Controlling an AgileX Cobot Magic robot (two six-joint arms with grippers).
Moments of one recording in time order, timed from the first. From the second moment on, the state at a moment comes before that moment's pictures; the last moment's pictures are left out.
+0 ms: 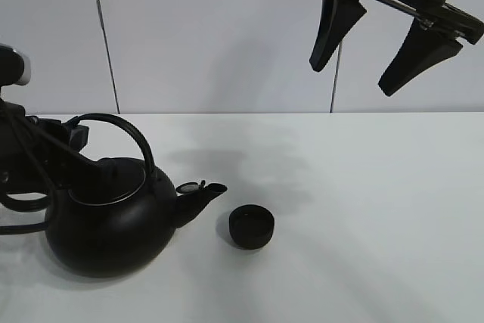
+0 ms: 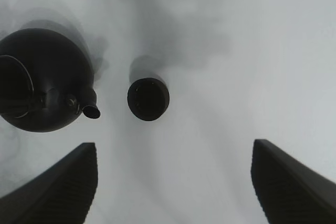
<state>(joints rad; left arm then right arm) -0.72 1.76 -0.34 -0.60 -1.10 0.33 0.25 1.69 -1.41 0.33 1.09 0.01</state>
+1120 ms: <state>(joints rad) -0.76 1.73 -0.25 -0.64 -1.12 0.21 0.25 1.69 -1.41 0.33 1.09 0.01</state>
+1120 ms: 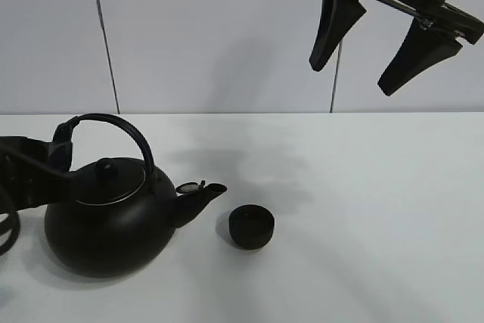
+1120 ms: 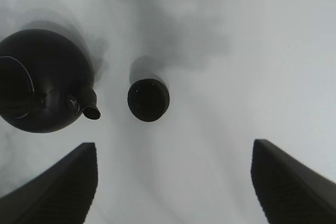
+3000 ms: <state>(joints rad) -0.45 1.55 -1.13 -0.53 0.60 0.01 0.25 1.69 -1.41 0.33 1.08 0.01</state>
